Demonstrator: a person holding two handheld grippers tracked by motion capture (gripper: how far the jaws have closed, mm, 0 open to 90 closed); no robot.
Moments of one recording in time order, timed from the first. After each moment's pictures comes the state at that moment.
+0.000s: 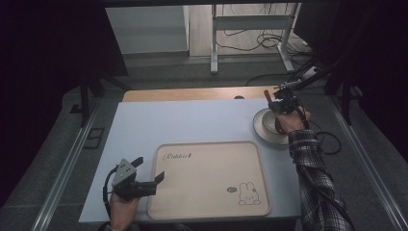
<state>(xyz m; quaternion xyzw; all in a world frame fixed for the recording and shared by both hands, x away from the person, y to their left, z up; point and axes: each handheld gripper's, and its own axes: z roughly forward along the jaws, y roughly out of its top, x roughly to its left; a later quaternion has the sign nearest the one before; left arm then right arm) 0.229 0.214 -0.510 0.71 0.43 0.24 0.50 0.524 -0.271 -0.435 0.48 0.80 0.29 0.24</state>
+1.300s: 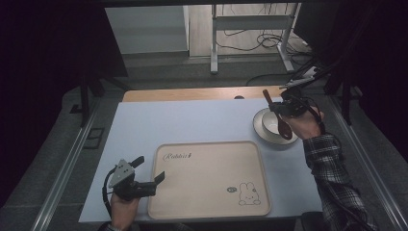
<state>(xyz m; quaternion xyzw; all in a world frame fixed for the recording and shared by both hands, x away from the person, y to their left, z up) 0.227 0.214 -0.509 0.70 0.41 0.23 0.54 0.457 -0.265 -0.372 0.40 0.83 0.32 0.20</state>
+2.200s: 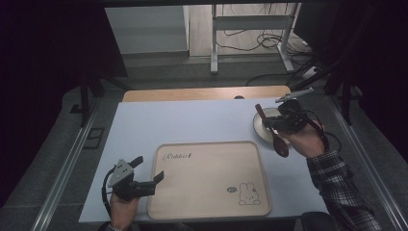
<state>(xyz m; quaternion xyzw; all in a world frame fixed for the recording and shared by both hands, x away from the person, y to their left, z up) 0.228 0.216 -0.510 0.69 0.42 0.24 0.53 0.399 -0.247 -0.363 0.38 0.85 0.33 0.14</state>
